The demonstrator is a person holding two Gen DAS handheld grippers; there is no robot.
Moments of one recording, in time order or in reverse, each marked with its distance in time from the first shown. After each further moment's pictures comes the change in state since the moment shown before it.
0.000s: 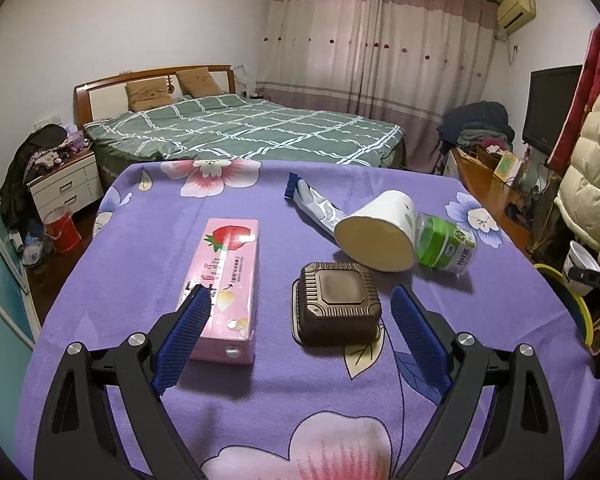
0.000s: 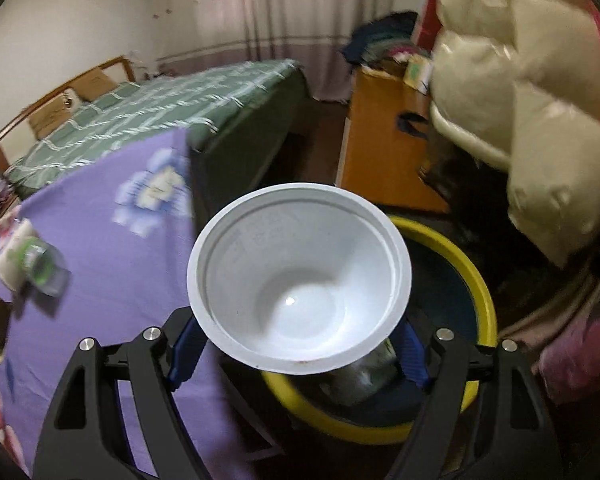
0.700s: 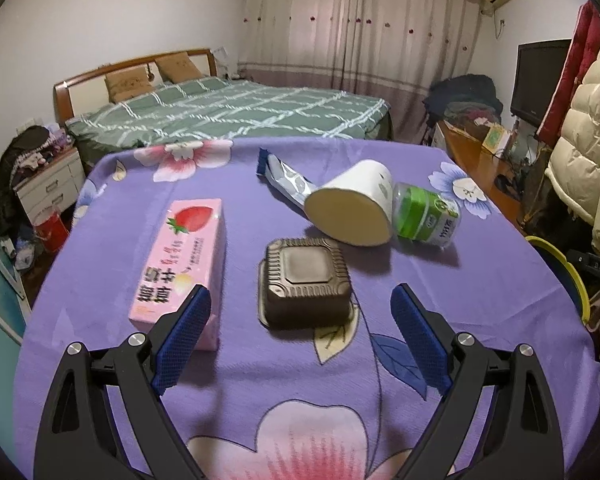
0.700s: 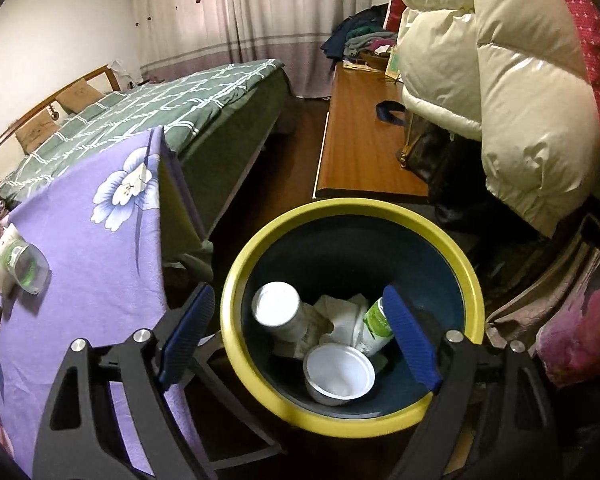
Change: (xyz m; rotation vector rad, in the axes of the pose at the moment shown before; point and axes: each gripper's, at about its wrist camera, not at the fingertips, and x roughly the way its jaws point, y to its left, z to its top) left arm 0.016 -0.023 -0.002 0.049 0.100 -0.043; right arm -0.006 -0.014 -0.008 0.054 -0.035 0.010
